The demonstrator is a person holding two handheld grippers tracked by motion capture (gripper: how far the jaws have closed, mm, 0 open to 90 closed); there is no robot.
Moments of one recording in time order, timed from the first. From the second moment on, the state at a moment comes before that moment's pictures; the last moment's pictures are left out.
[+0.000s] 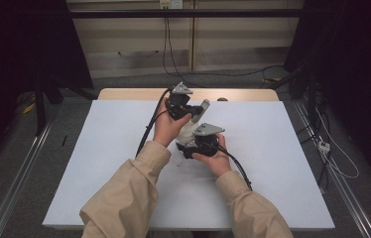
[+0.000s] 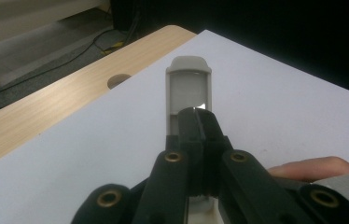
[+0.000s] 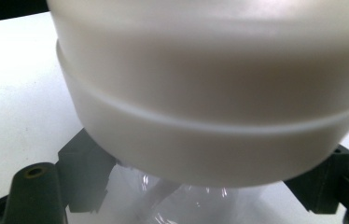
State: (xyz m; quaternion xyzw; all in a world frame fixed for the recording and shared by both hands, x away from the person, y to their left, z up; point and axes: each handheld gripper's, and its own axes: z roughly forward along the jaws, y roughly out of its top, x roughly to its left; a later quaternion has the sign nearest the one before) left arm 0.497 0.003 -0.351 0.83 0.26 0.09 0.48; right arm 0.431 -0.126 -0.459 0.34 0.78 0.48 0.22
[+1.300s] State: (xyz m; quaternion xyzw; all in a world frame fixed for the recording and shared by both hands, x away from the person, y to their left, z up) left arm 0.502 -0.005 -0.362 0.84 0.25 0.08 0.47; right arm 0.432 -0.127 -0.459 0.34 0.78 0.48 0.21
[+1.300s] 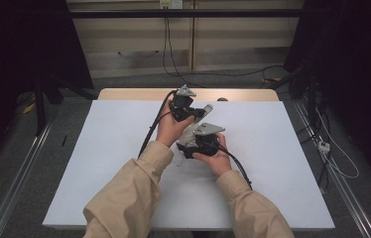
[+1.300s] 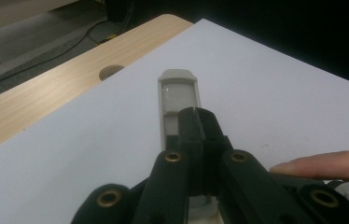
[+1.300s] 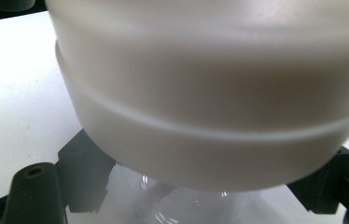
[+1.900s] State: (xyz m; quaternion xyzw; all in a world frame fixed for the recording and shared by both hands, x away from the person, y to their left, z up) left arm 0.490 0.014 -0.348 0.83 0.26 0.08 0.48; right arm 0.430 -0.129 -0.459 0.37 0.76 0.48 0.20
